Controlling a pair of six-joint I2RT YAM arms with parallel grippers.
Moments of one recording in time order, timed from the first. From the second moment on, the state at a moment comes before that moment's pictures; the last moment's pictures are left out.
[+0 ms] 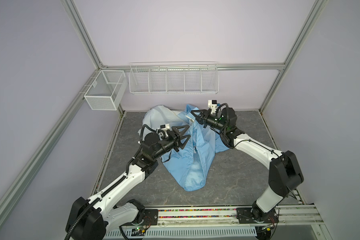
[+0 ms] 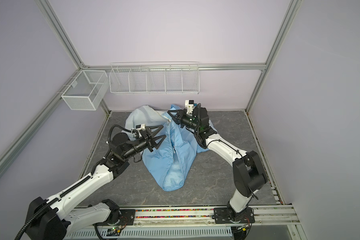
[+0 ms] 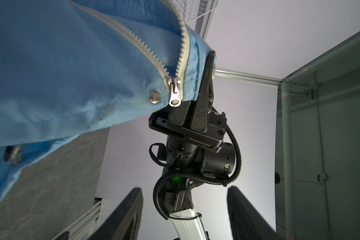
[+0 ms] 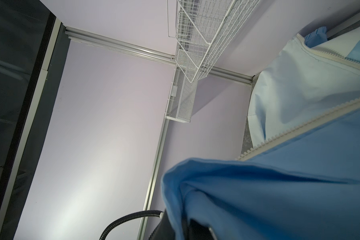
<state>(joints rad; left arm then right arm) -0.69 1.12 0.76 0.41 0.29 -1.76 0.54 1.66 1.25 0.48 -0.53 1.37</state>
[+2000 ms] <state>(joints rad) -0.84 1.06 0.52 -0.16 -0.40 -1.76 0.27 1.38 0.91 -0.60 -0.41 0.82</state>
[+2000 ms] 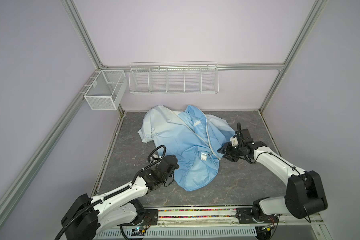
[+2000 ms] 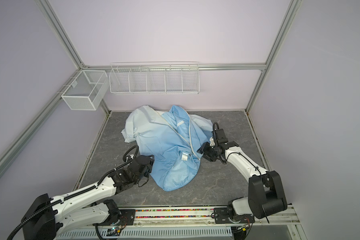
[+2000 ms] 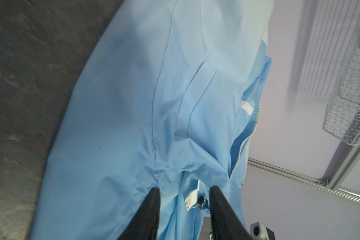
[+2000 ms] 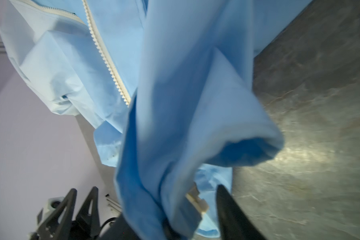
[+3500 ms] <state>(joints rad) -0.04 1.67 1.00 -0.25 0.23 -1.05 0.40 1.76 1.18 -0.54 -0.44 0.78</state>
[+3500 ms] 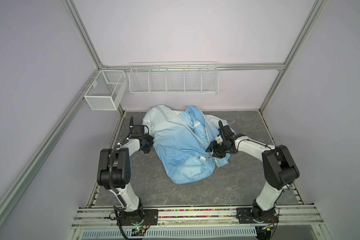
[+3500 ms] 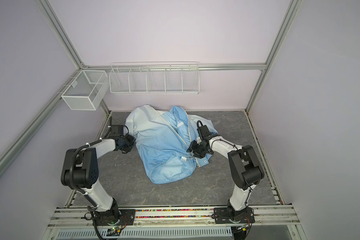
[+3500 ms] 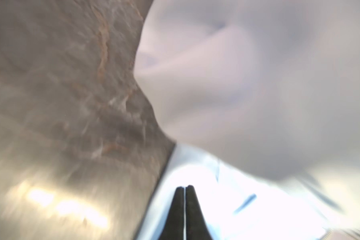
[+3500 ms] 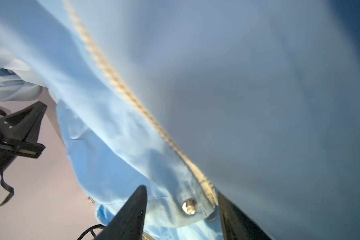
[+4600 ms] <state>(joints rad) -0.91 1.62 0.82 0.22 -0.03 -1.68 0.36 2.07 1.43 -0.70 -0.57 0.46</state>
